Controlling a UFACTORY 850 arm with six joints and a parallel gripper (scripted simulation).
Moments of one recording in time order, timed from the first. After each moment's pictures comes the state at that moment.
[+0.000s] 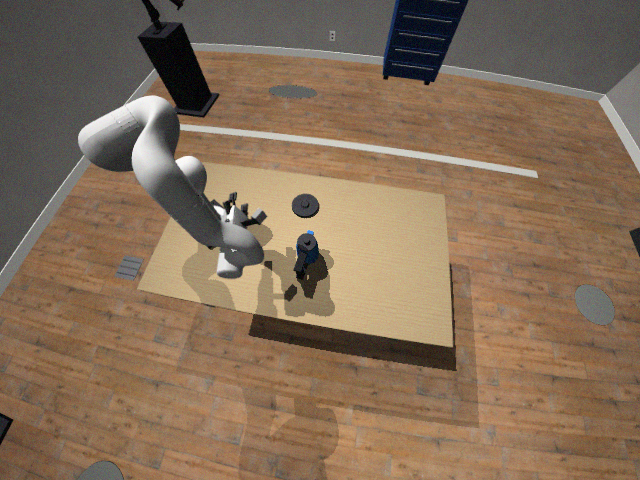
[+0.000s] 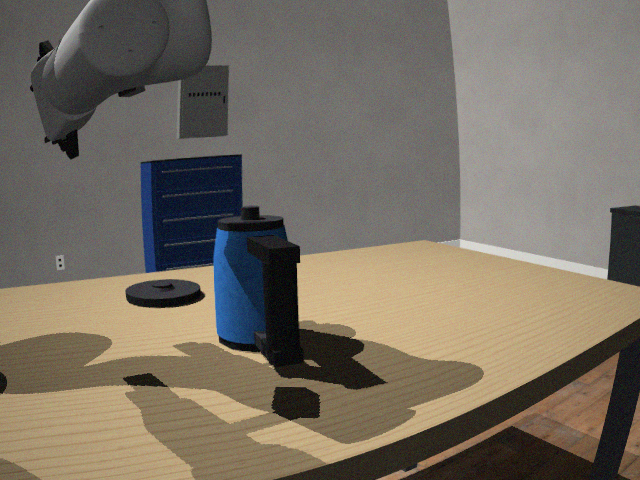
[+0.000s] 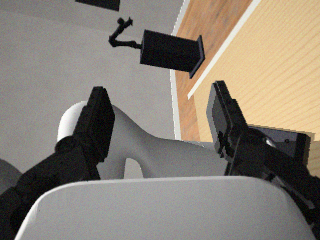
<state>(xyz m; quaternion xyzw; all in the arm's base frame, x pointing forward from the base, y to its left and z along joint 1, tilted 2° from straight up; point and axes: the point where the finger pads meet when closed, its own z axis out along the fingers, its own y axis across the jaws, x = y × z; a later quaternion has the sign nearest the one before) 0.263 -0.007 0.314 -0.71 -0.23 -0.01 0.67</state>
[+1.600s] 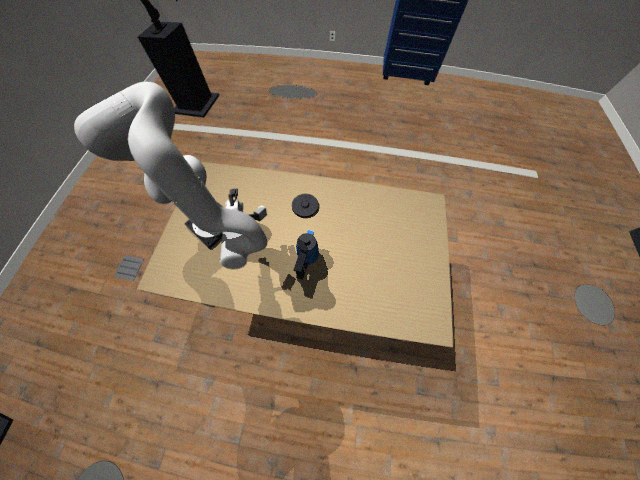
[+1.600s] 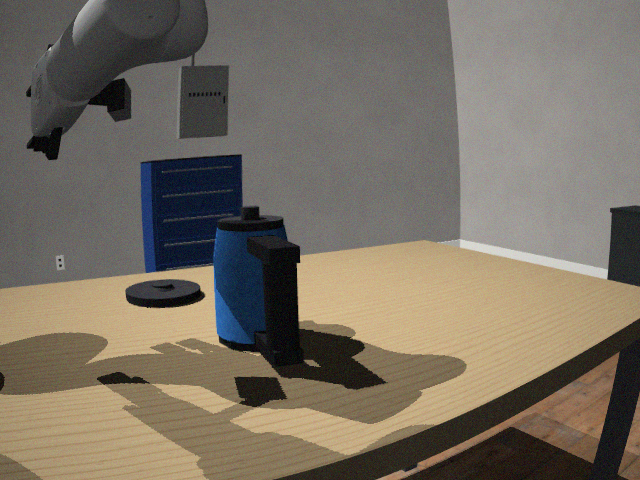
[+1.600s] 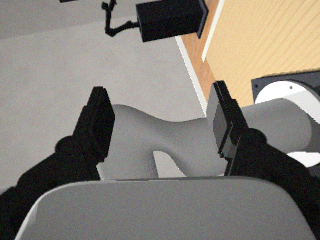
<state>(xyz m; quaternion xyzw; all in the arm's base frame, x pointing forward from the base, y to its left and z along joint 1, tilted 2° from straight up) 0.246 0.007 0.306 -0.77 -0.16 0.13 0.60</state>
